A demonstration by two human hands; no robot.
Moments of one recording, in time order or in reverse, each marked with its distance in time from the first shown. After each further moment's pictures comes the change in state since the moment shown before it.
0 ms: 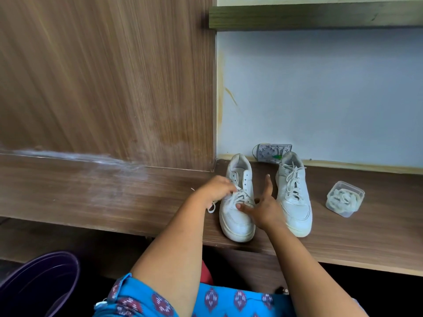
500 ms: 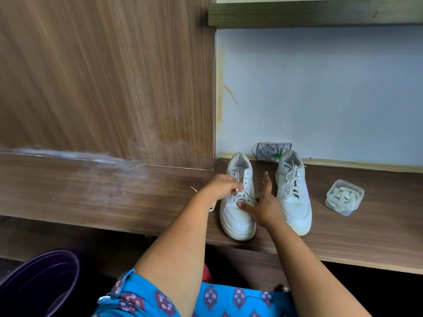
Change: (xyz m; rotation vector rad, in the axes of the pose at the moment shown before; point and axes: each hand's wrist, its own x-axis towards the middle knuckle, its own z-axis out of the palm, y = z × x) left_hand -0.004 0.010 0.011 -0.200 0.033 -0.009; right_hand -0.012 -0.014 -0.013 0.134 -0.034 -0.051
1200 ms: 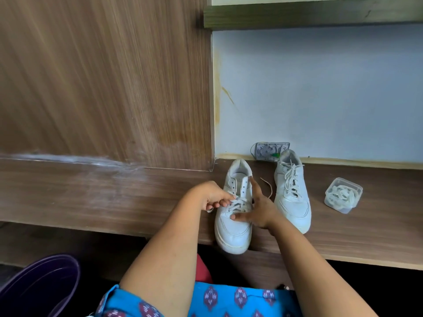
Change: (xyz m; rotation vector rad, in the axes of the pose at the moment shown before) left_hand -0.008 -0.001 -0.021 0.370 -0.075 -0.319; right_hand -0.002 -0.002 -0.004 -0.054 -0.271 -0.005
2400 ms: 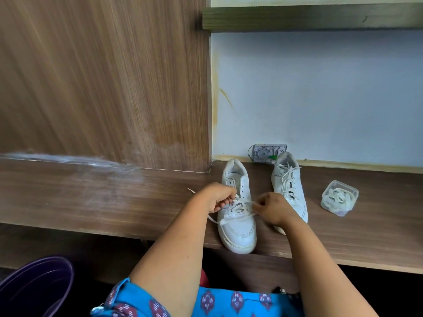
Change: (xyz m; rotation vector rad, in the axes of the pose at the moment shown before) left_hand -0.007 0.021 0.021 -0.130 0.011 -0.103; right_hand -0.005 0.007 -0.034 -0.213 0.163 -0.014
